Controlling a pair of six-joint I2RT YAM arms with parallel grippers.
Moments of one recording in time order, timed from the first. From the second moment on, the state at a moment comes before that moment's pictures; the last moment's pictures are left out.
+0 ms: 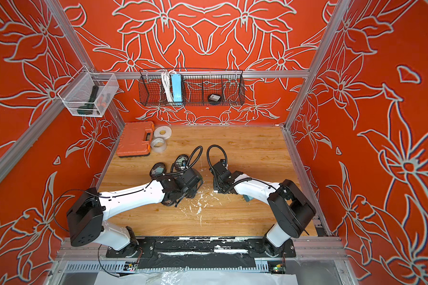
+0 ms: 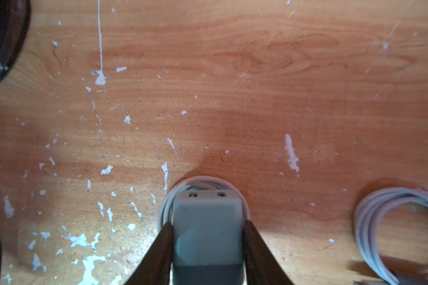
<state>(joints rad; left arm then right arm) -0.88 1.49 0.98 -0.56 -0.44 -0.82 0.76 1.56 0.89 -0.40 0.23 0.63</state>
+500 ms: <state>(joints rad) -0.88 1.48 0.96 -0.49 -0.38 -0.77 0.61 1.45 0.82 -0.42 0.30 0.61</state>
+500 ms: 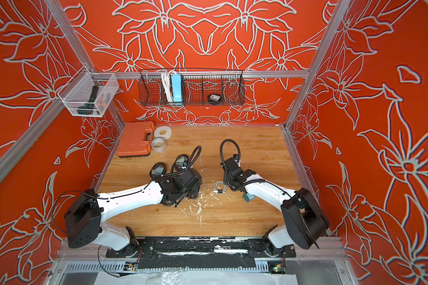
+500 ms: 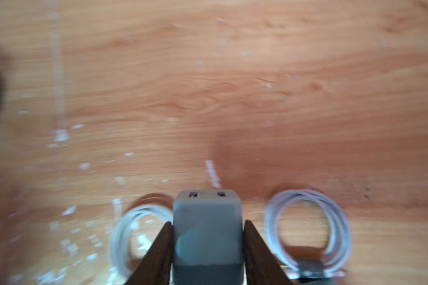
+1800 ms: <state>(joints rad) -0.86 1.39 0.89 -0.46 -0.37 -0.76 0.77 1.22 0.59 -0.34 0.12 1.05</state>
